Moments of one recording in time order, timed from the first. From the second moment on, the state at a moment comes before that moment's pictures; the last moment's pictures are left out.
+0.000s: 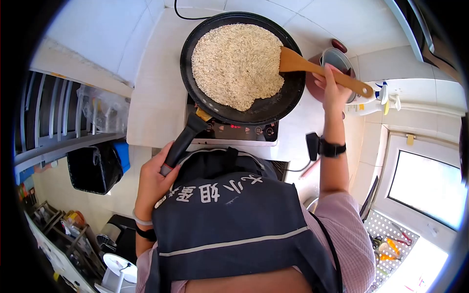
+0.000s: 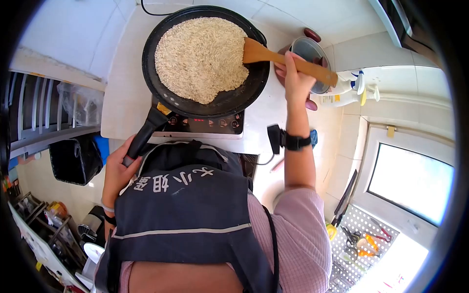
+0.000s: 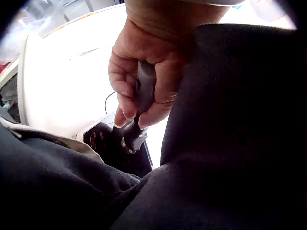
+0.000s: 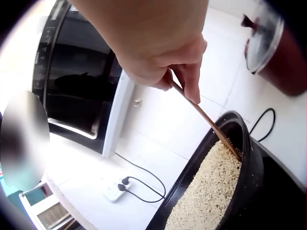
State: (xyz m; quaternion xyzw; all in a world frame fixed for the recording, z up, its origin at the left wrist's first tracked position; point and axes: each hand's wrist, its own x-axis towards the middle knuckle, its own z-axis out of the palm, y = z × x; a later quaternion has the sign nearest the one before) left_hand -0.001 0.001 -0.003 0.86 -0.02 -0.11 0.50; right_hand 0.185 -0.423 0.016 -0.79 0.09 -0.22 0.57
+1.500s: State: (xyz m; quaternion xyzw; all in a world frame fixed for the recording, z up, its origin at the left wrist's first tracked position) left_hand 0.000 0.004 -0.010 0.87 -0.04 -0.06 0.48; right_hand 0.199 -0.412 0.050 -0.85 -0.07 -0.08 0.51
